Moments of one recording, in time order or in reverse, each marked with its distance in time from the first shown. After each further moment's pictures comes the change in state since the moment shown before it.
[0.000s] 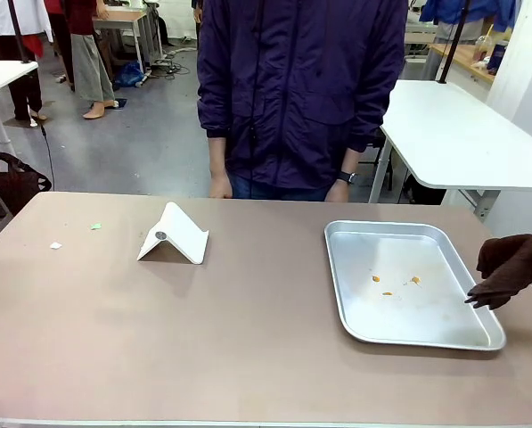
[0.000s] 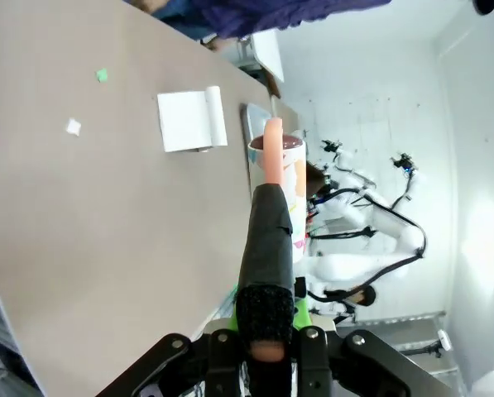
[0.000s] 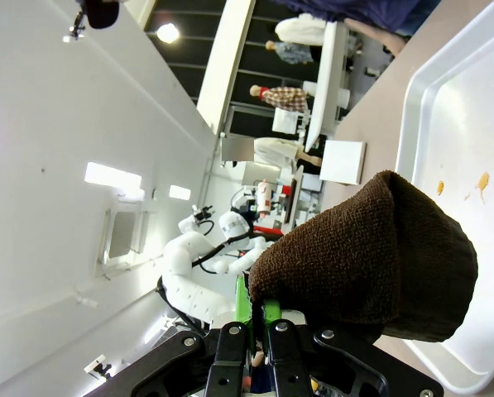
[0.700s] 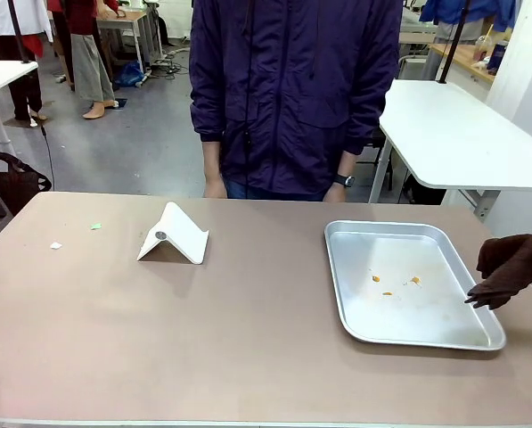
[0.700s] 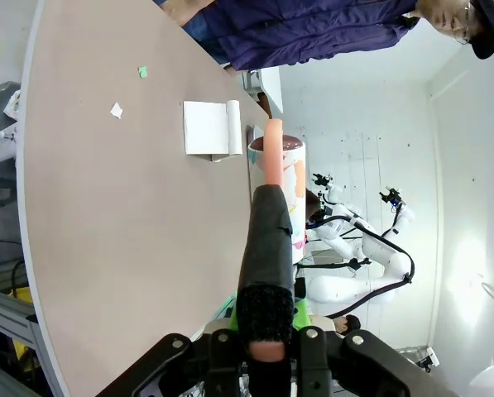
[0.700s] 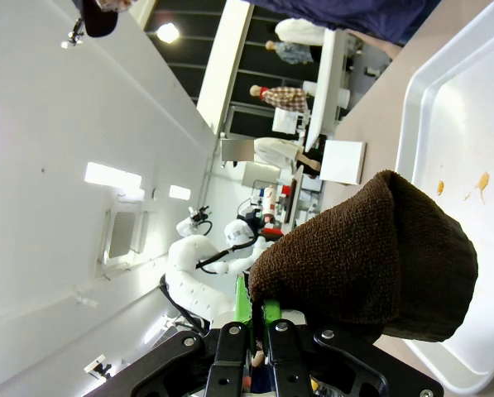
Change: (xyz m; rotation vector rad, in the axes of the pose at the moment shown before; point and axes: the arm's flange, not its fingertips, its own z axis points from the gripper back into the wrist) left arm -0.029 0.030 0.032 -0.009 -0.089 0.065; right arm 0.000 0.000 0.000 0.000 0.000 0.000
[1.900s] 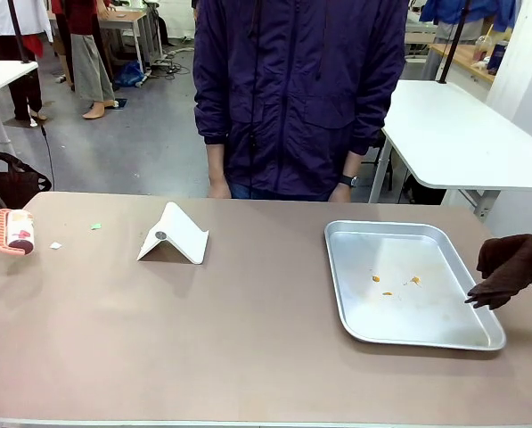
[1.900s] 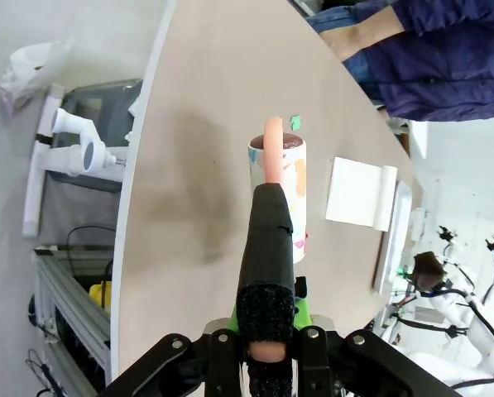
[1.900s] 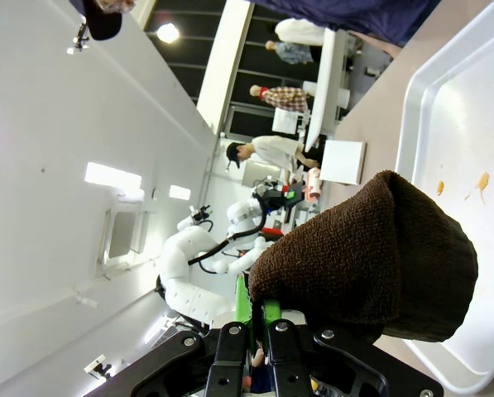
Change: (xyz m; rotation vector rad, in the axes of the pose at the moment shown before) left arm 0.067 0.027 -0.093 0.460 -0.062 0.106; right arm 0.000 0.000 0.000 0.000 0.000 0.000
